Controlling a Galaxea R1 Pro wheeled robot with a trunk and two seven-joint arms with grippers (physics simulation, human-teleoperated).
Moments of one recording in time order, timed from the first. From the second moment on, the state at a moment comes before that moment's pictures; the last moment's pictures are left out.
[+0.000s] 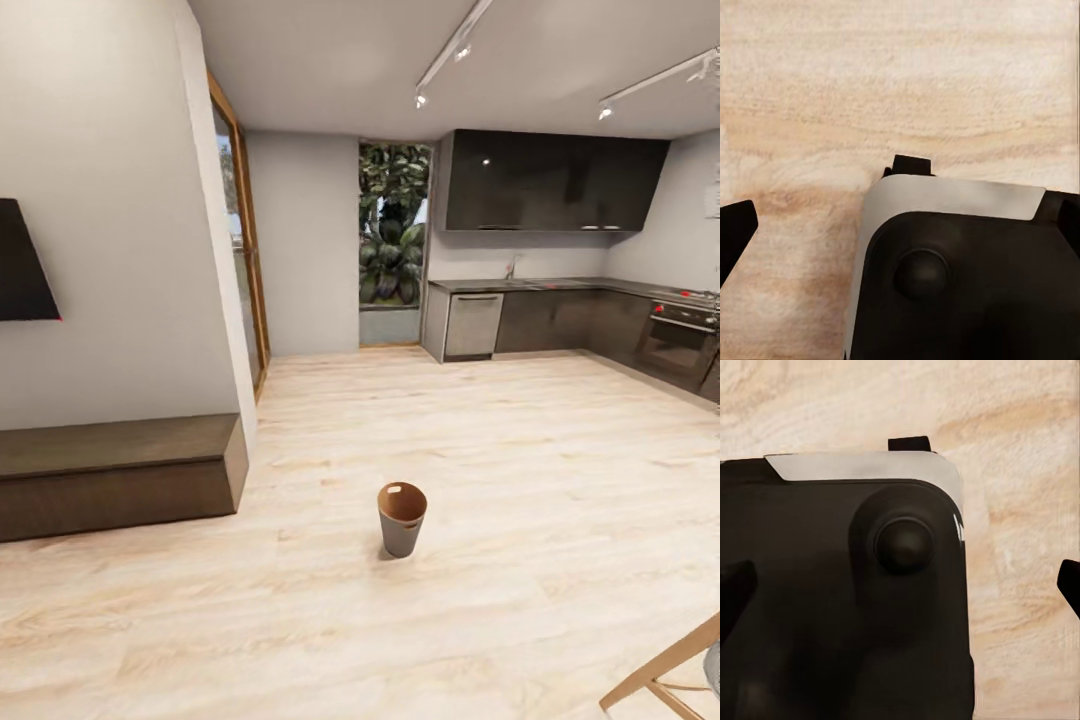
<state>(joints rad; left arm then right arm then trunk) 0.00 0.03 0.01 -0.24 0.13 -0.06 0.03 0.00 0.00 -0.07 -0.19 -0.01 0.06 -0.01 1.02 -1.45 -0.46</state>
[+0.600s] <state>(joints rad) 0.00 0.03 0.01 -0.24 0.13 -0.06 0.03 0.00 0.00 -0.07 -0.19 -0.01 0.06 -0.01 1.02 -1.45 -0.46</state>
